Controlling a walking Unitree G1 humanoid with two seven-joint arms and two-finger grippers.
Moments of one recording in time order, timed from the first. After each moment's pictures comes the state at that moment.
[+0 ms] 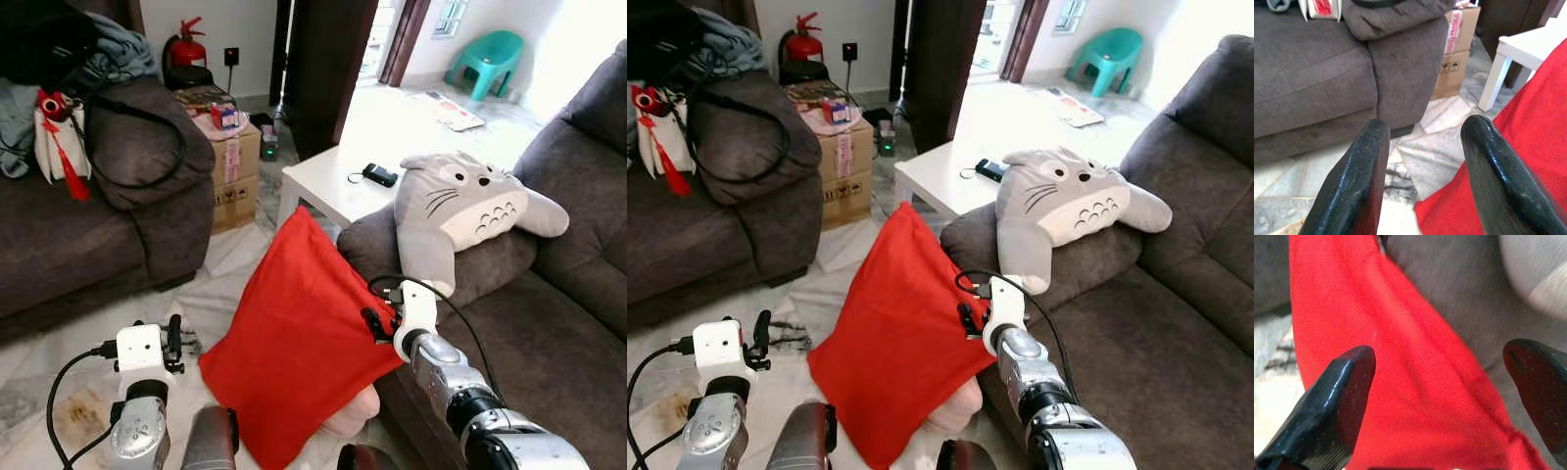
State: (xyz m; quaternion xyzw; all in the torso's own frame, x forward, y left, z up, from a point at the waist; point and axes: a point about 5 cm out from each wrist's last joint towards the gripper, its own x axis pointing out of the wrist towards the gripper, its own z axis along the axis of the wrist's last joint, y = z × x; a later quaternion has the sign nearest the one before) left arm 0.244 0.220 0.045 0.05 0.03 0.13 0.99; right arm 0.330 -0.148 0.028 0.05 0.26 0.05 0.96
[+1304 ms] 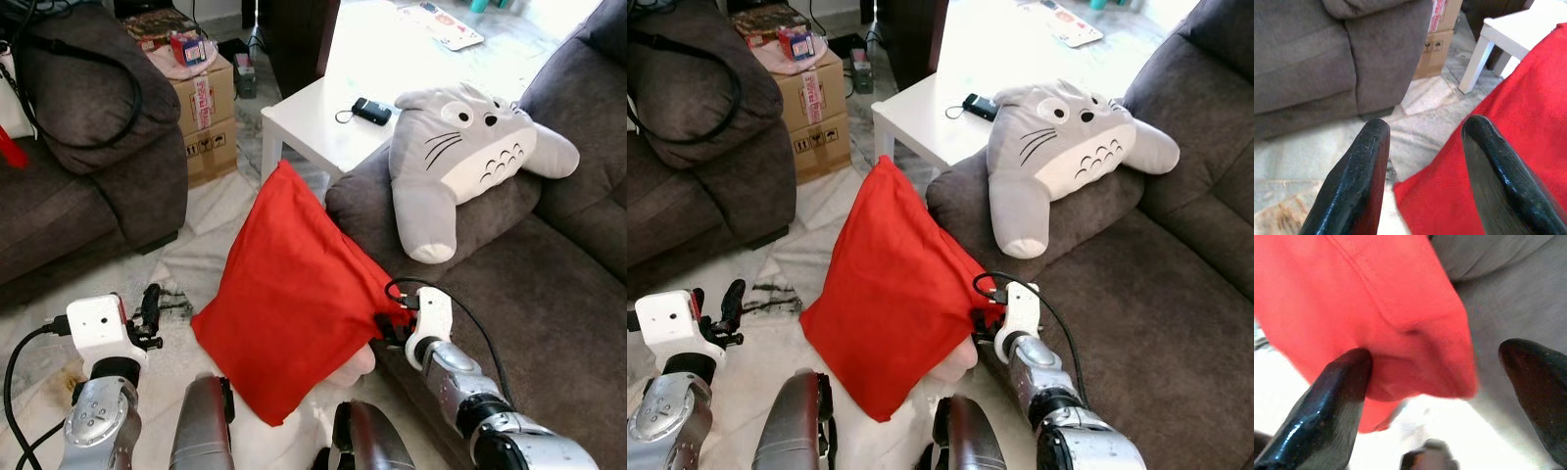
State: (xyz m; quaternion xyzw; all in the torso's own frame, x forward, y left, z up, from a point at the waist) left arm 0.234 0.229 0.115 -0.02 0.00 0.11 0.99; right arm 0.312 -0.152 0.007 0.13 0.30 0.05 0.94
